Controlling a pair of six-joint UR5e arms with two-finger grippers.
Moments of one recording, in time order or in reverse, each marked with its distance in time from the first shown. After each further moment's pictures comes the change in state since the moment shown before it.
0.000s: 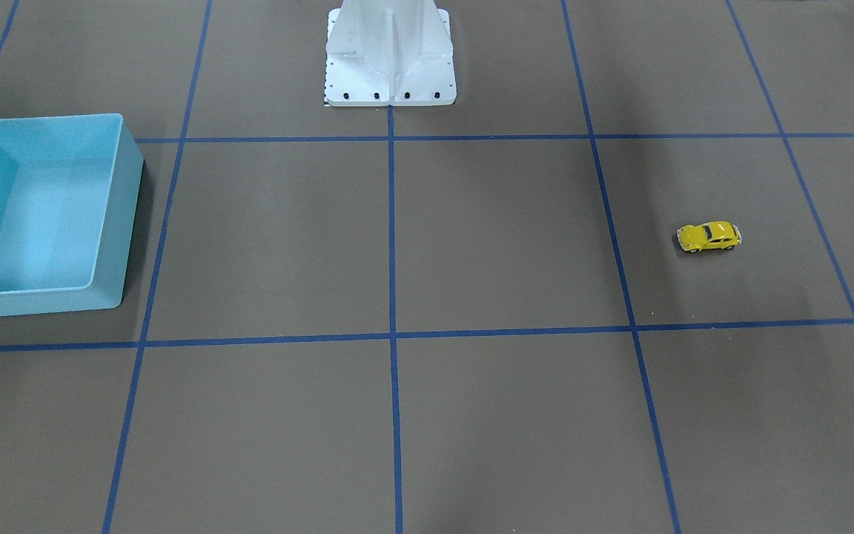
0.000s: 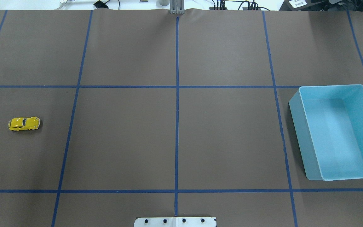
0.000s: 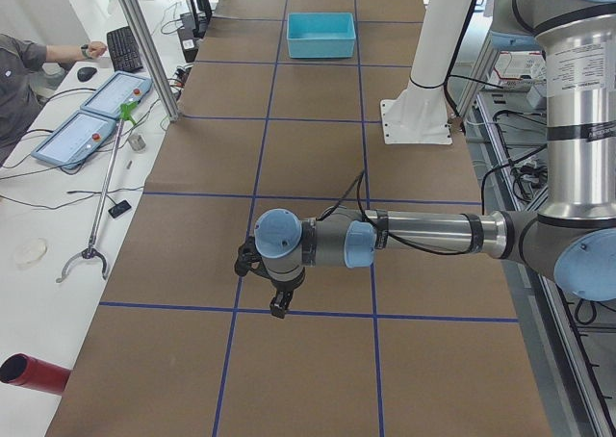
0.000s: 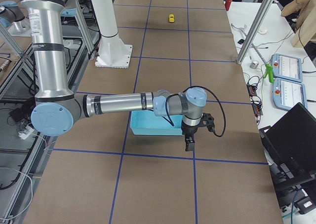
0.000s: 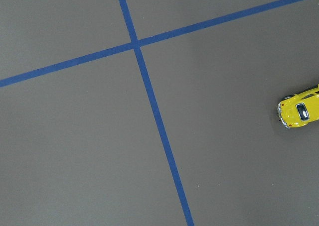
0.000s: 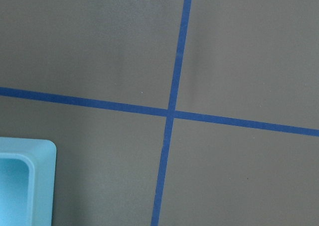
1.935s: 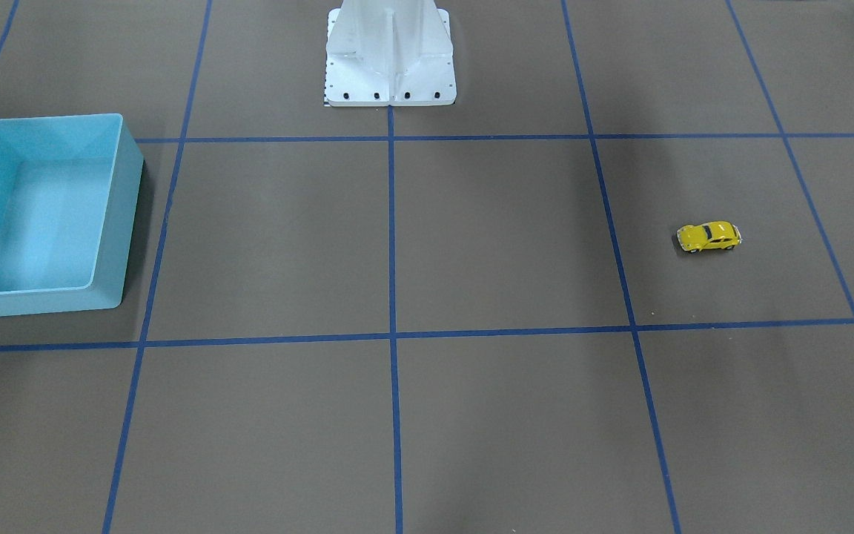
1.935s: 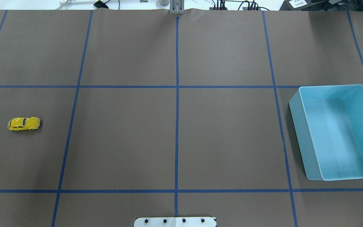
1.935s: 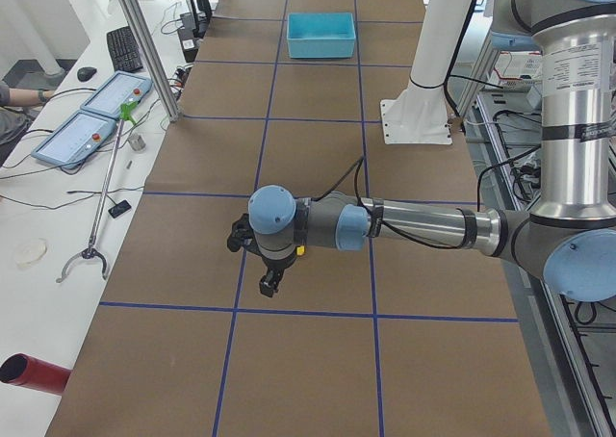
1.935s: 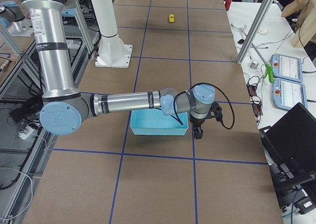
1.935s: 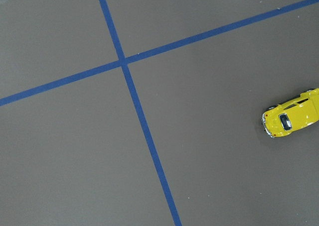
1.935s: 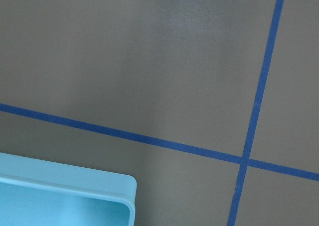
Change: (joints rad) left arm 0.044 -0.041 -0.087 -0.001 -0.015 0.004; right arm 0.040 0.072 -0.057 0.089 0.224 0.002
